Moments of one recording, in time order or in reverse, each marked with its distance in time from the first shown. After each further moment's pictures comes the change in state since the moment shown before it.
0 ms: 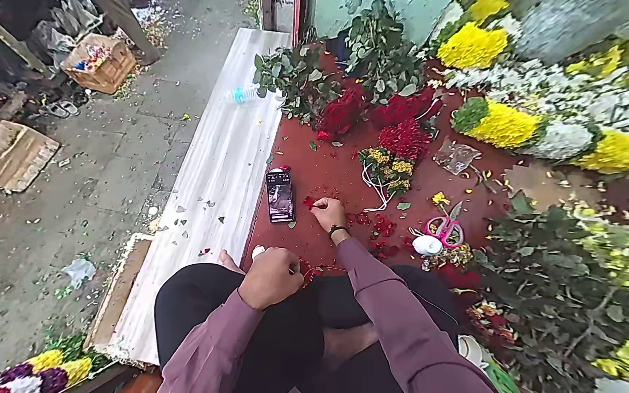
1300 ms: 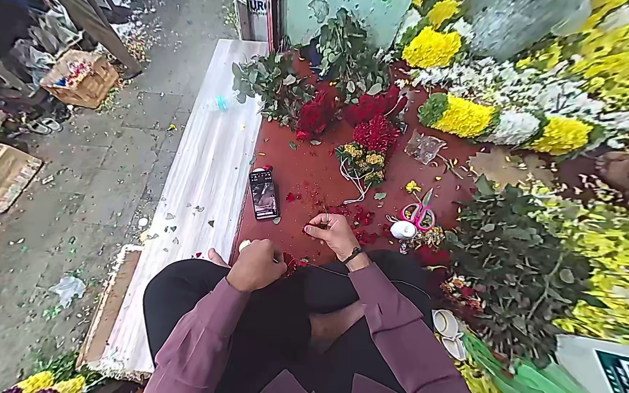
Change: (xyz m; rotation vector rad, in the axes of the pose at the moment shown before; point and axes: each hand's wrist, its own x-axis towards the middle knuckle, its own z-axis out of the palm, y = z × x) left_hand 0.008 0.000 0.006 0.037 -0.038 -0.018; right_hand -0.105 -0.001 -0.083 0.542 -0.271 -0.131
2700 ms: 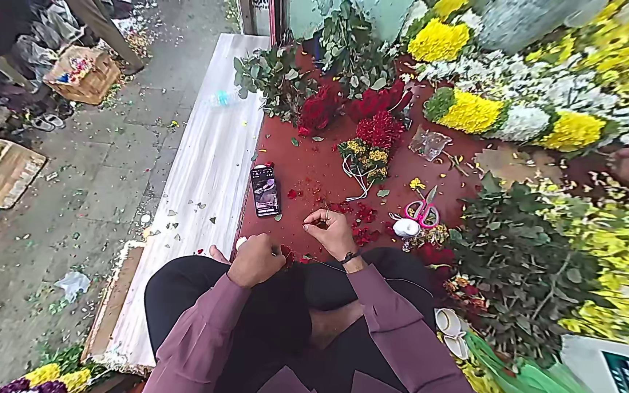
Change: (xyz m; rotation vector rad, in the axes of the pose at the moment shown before) left_hand 0.001 0.000 -0.001 -0.040 0.039 -0.106; right_hand -0.004 0.000 0.015 -0.148 0.108 -0.228
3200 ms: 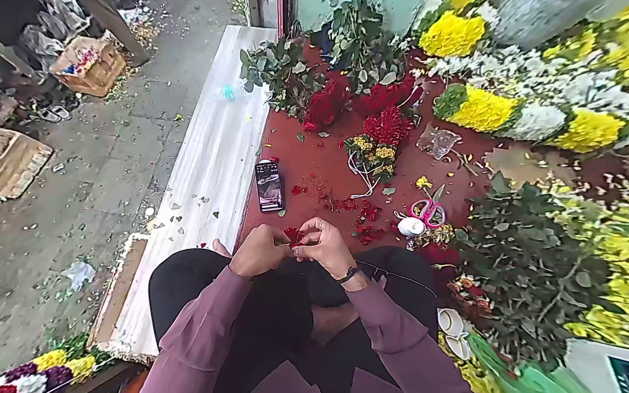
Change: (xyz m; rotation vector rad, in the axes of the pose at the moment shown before) left_hand 0.000 -0.001 -0.002 -0.287 0.032 0.060; right_hand -0.043 -0.048 0.022 0.303 -0.189 0.271
